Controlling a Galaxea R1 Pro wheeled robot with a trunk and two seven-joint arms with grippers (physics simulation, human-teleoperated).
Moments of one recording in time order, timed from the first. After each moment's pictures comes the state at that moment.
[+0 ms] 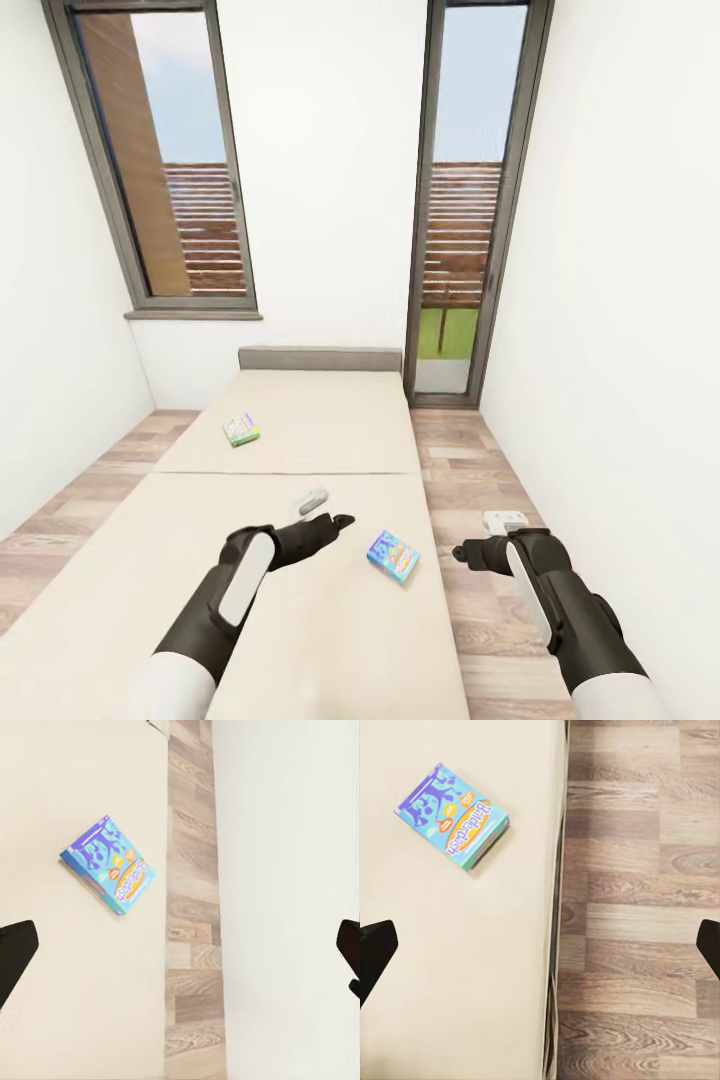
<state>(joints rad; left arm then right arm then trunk) -0.54 -0.13 -0.09 -0.97 0.66 0.70 0.01 -0.48 -0.03 -0.01 -1.14 -0.01 0.93 0.09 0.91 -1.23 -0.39</state>
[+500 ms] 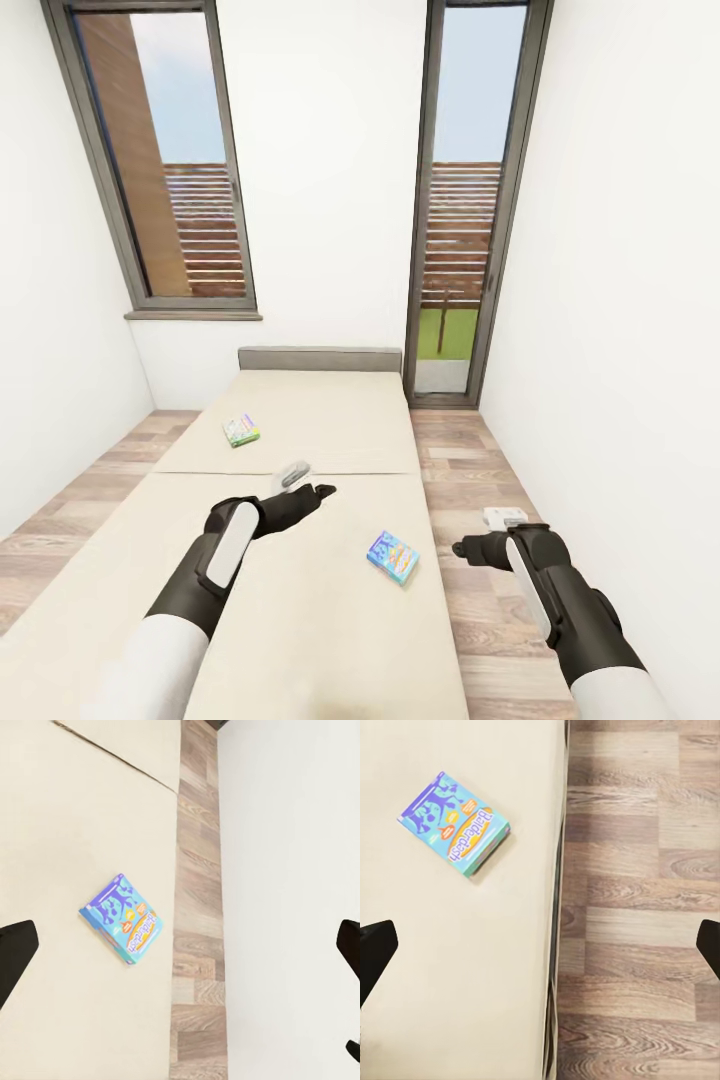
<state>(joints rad) -0.63 -0.10 -0.01 -0.96 0.65 0.72 0.02 -0.49 -0.03 -0.01 -1.13 -0.01 0.93 0.09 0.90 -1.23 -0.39</state>
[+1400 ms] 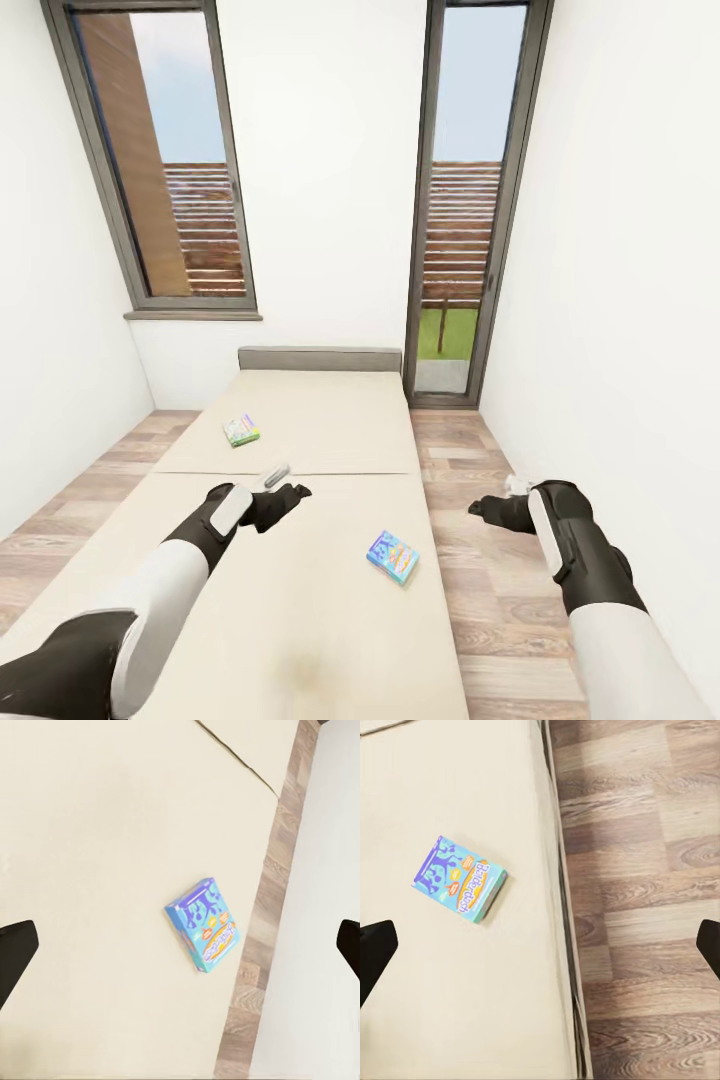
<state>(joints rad) -0.91 -0.05 0.09 -0.37 0.63 0.58 0.07 -0.66 -0.03 -0.21 -1.07 -0.03 1.04 0.09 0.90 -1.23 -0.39</state>
